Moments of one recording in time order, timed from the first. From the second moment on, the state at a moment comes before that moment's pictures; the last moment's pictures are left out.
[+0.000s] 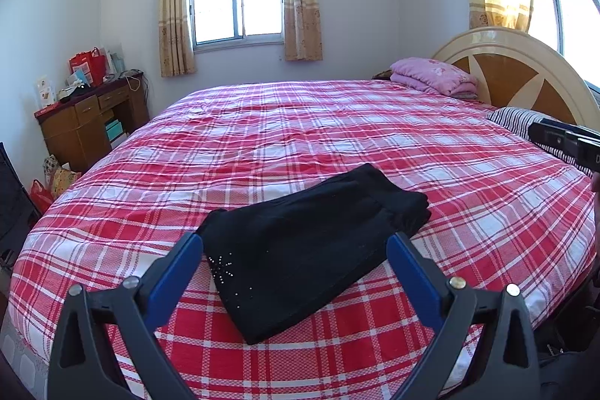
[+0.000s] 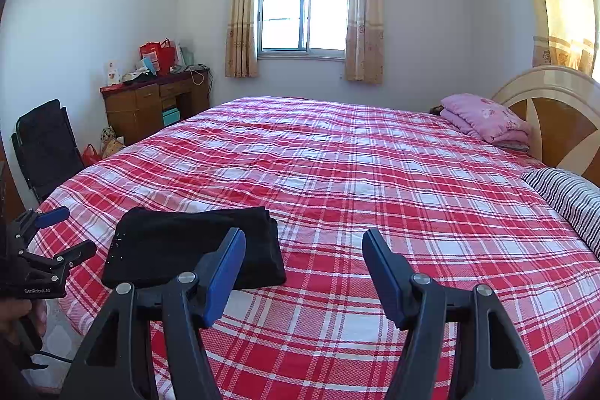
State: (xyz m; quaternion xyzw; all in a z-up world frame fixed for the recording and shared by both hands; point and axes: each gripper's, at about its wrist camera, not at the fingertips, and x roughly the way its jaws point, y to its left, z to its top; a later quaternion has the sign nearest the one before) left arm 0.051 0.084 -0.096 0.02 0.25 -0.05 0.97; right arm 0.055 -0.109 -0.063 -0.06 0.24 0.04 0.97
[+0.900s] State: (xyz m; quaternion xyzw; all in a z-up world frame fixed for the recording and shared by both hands) left arm 0.051 0.089 -0.090 0.03 0.24 -0.01 0.97; right arm 0.051 -0.097 -0.066 -0.09 0.23 0.03 0.97
